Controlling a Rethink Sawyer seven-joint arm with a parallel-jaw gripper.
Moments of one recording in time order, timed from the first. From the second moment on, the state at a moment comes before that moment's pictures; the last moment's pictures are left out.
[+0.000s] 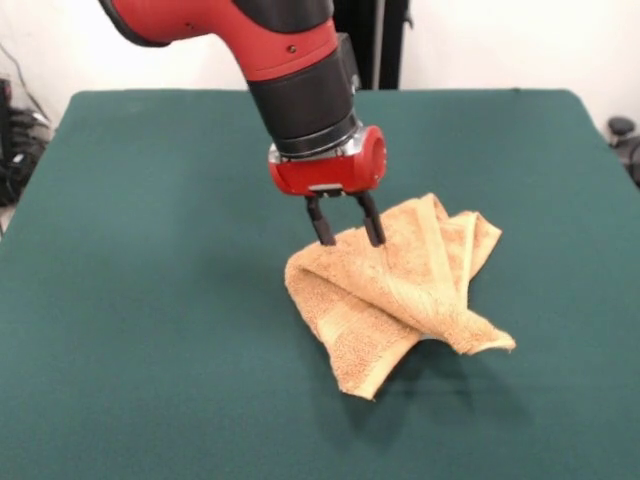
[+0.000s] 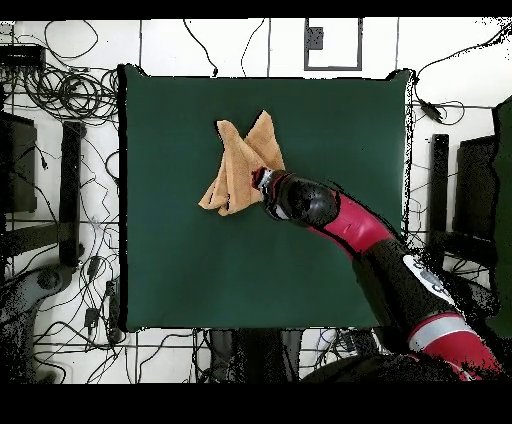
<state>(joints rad) -0.59 -0.45 0.39 1.72 0.04 0.31 1.69</state>
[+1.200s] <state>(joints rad) -0.59 -0.41 0.41 1.77 0.04 0.11 1.69</state>
